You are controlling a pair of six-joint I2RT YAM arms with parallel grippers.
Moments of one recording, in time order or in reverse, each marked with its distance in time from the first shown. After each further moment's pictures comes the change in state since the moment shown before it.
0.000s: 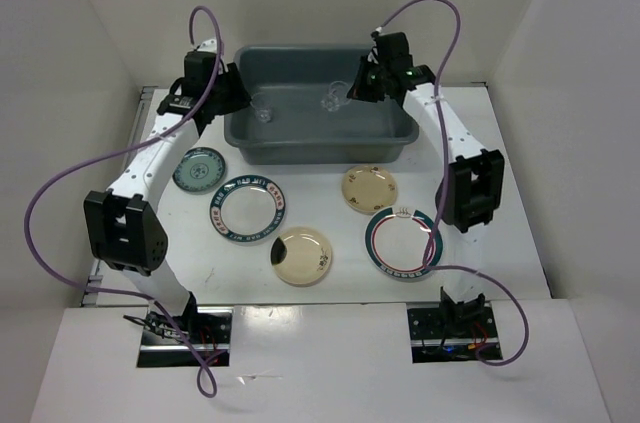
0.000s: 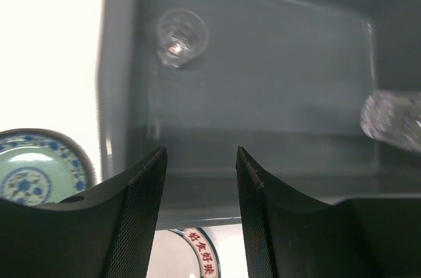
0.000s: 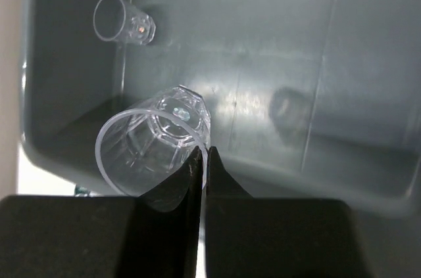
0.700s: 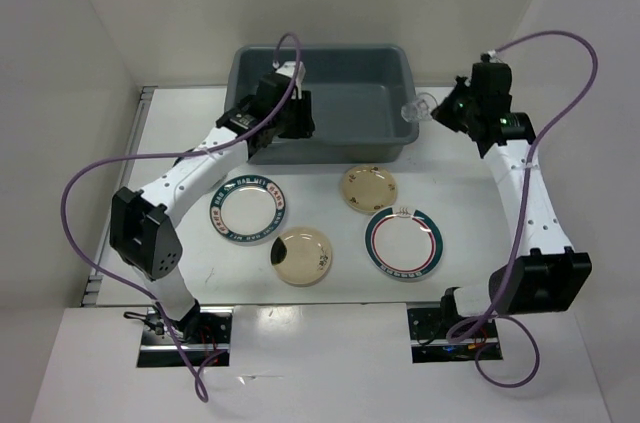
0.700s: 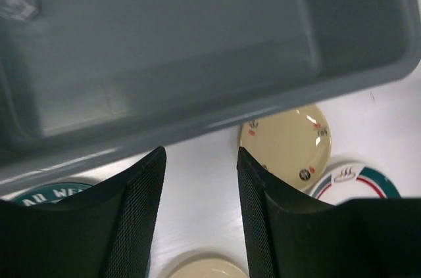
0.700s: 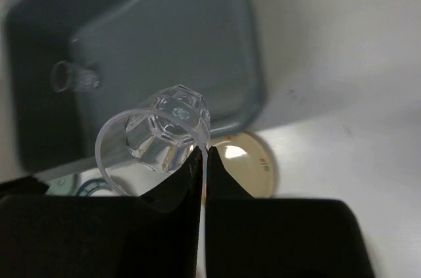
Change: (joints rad) left arm -0.380 0.042 0.010 -0.052 -0.070 0.010; right arm -0.302 -0.666 -0.574 -0.042 0.159 0.094
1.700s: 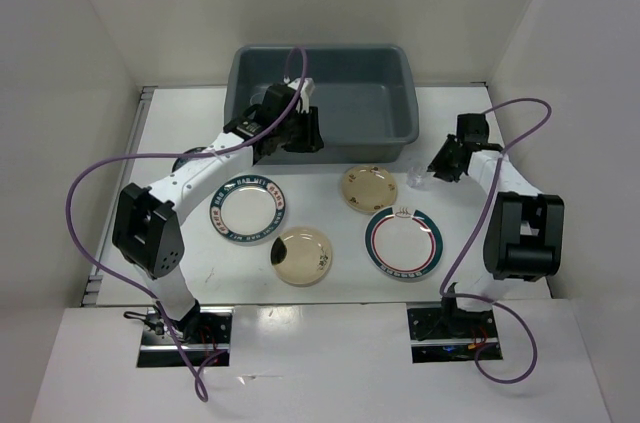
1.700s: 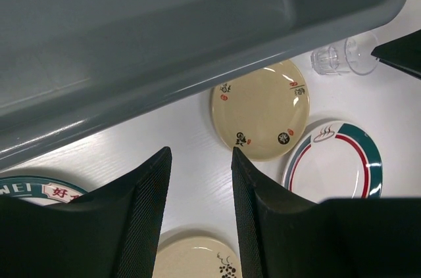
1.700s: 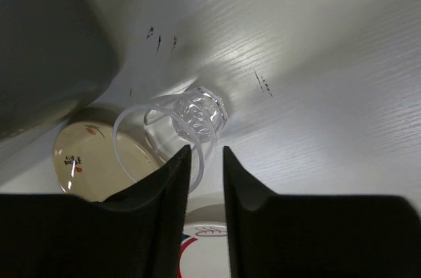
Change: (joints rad) left arm -0.010 0.009 -0.076 0.031 0.160 -0.027; right arm -0.100 0.217 -0.389 0.240 -0.033 0.010
